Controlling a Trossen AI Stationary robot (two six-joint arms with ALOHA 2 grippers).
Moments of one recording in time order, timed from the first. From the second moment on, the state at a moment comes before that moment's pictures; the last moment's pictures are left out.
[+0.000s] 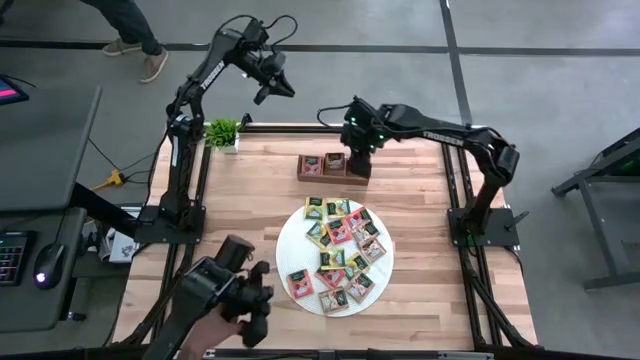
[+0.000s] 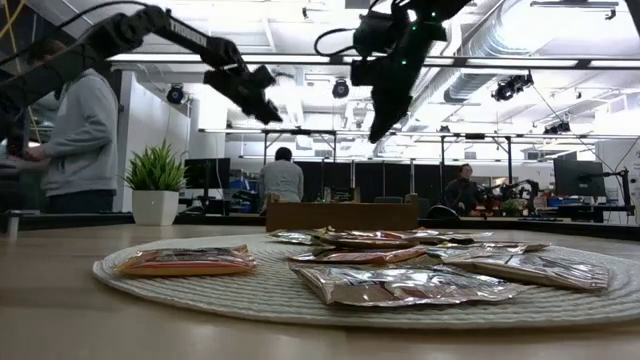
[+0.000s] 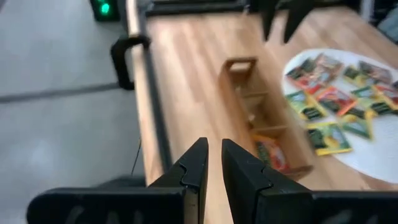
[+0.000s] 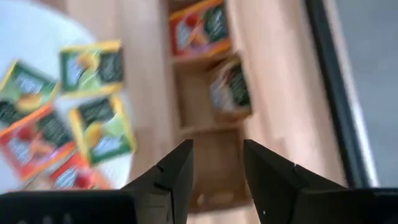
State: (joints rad) left arm 1.08 2.21 2.36 -1.39 0.96 1.19; right arm -0.48 1.76 1.54 -0.89 -0.10 -0.26
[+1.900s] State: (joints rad) left arm 0.01 2.10 1.59 -0.27 0.09 0.22; right arm -0.16 1.07 0.51 -0.40 -0.12 0.84
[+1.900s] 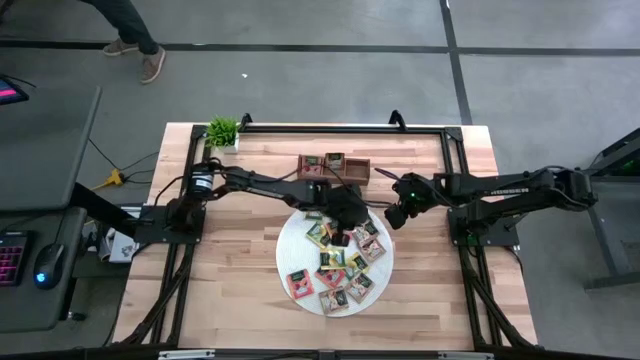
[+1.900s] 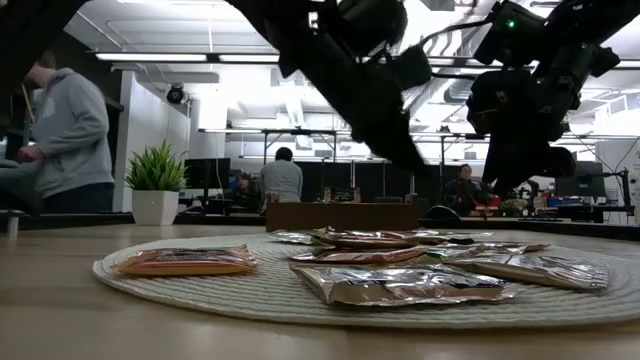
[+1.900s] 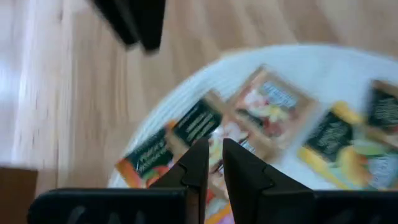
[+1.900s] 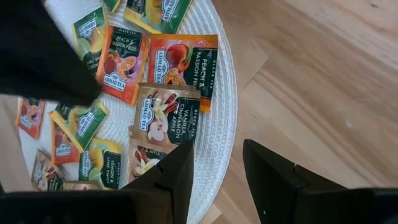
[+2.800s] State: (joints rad) left arm -0.02 2.19 1.58 -0.24 0.05 -0.03; right arm -0.11 1.07 0.51 -0.39 -0.06 0.92
